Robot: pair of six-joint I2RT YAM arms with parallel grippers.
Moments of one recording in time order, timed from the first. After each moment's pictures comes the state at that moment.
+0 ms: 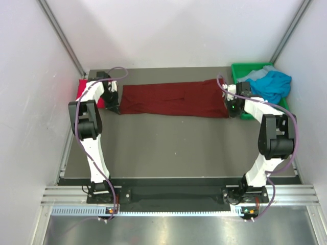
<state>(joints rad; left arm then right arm) 0.10 2.23 1.83 -0.93 0.21 -0.03 0.02 1.78 1.19 -0.48 -0.12 -0.26</state>
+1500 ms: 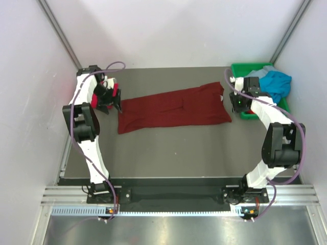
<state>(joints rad) 0.13 2.17 2.00 -1.33 0.30 0.15 -0.02 1.64 1.19 -0.53 -0.07 -0.26</state>
